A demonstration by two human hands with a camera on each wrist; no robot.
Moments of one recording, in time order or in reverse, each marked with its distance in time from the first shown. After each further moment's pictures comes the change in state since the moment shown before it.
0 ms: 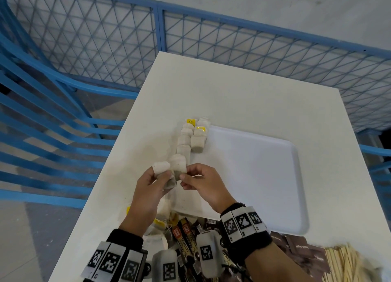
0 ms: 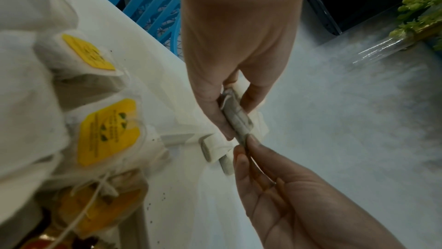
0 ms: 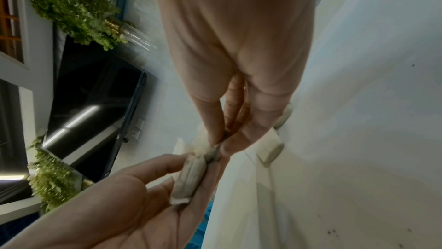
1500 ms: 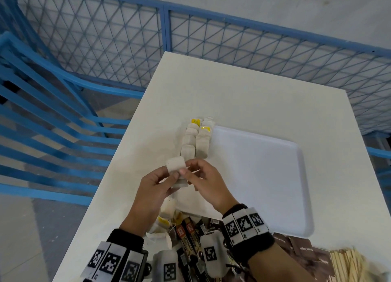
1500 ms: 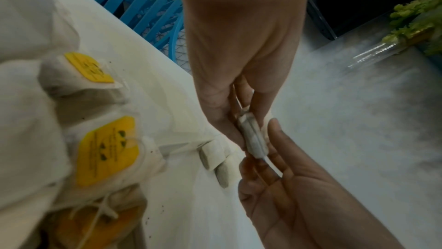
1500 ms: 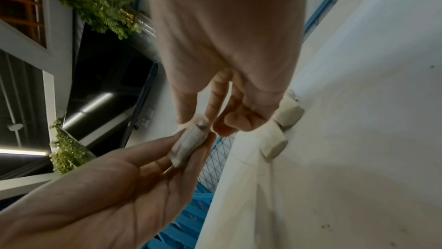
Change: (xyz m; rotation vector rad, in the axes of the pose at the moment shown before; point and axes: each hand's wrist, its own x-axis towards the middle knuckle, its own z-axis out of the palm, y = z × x) left_hand -0.008 0.006 -0.004 -0.014 -0.134 0.028; right_hand 0.000 -0.003 0.006 -0.169 0.000 -0.152
